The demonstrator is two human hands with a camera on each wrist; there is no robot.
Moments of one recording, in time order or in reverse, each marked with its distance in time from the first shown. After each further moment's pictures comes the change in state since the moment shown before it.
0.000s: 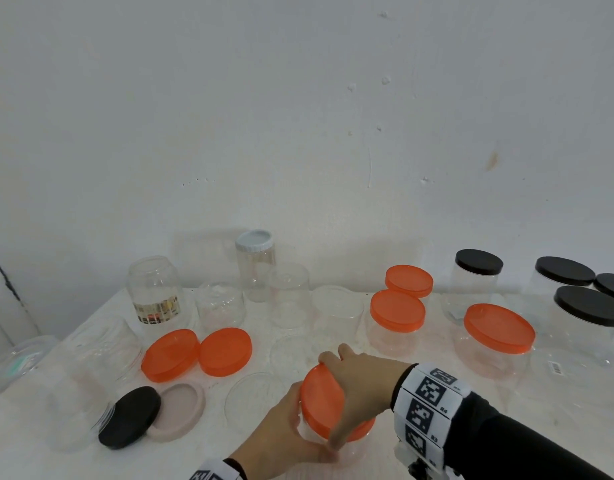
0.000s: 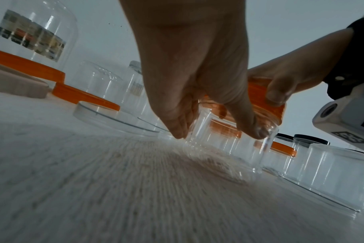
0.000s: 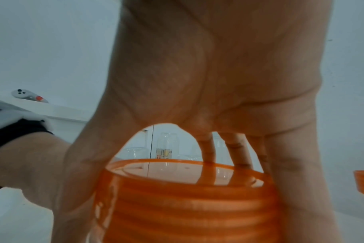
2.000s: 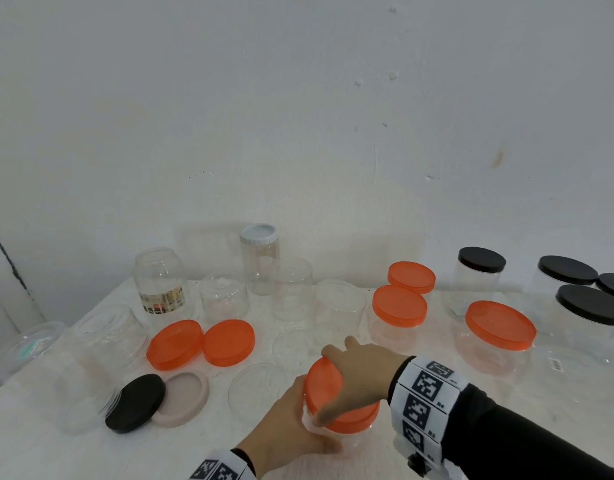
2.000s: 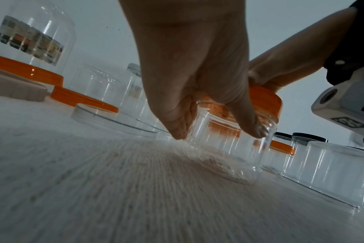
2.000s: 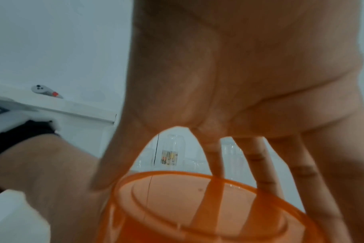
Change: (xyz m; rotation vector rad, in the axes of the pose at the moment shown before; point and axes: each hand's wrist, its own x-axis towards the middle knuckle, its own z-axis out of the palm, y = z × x) left_hand -0.012 0.012 0.004 0.007 0.003 0.000; right_hand -0.004 -0.007 -0.003 -0.009 0.035 0.059
